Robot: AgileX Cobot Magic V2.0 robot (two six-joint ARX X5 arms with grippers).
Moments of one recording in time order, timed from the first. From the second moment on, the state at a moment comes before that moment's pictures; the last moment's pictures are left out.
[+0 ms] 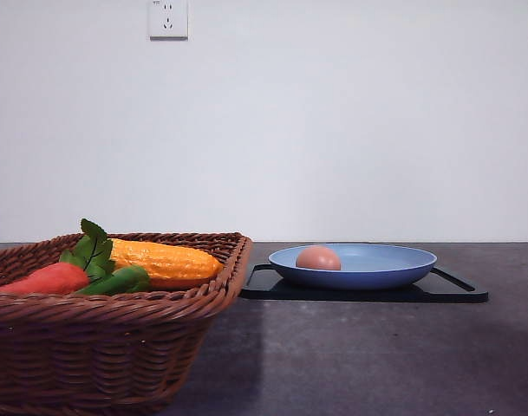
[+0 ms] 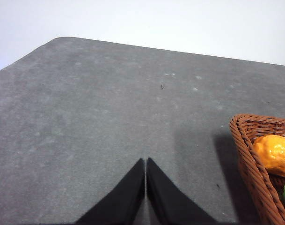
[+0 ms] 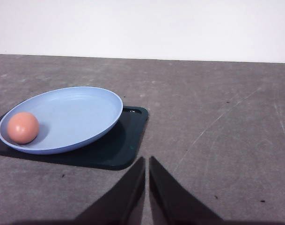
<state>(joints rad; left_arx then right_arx) 0.00 0.00 0.03 -0.18 -0.06 -0.12 -0.02 0.01 0.02 -0.11 -0.18 0.03</state>
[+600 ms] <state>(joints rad) 0.00 0.00 0.03 -0.18 -0.06 -0.12 -0.02 0.01 0.02 -0.11 -0.18 0.03</state>
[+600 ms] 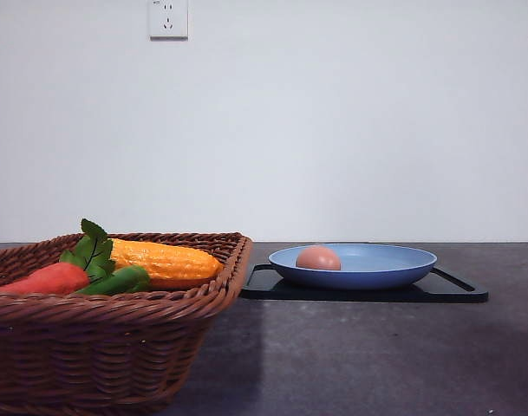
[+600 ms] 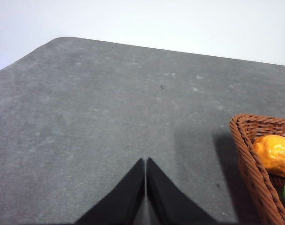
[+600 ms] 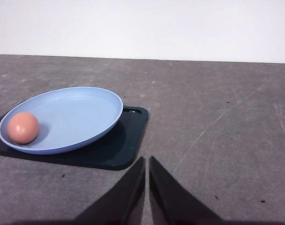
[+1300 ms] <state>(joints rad) 0.00 0.00 0.03 -0.18 -0.06 -0.12 -0.02 0.01 0.02 -0.11 -0.18 0.03</state>
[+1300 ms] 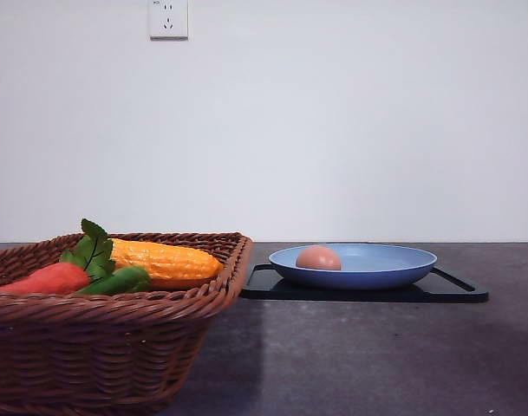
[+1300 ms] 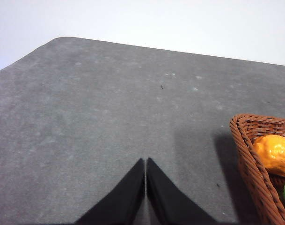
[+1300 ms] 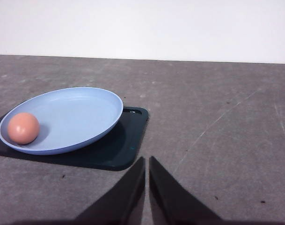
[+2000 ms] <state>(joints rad) 0.00 0.00 0.03 -0.18 -0.06 -0.12 -0.02 0.01 0.02 -0.11 -0.18 0.03</state>
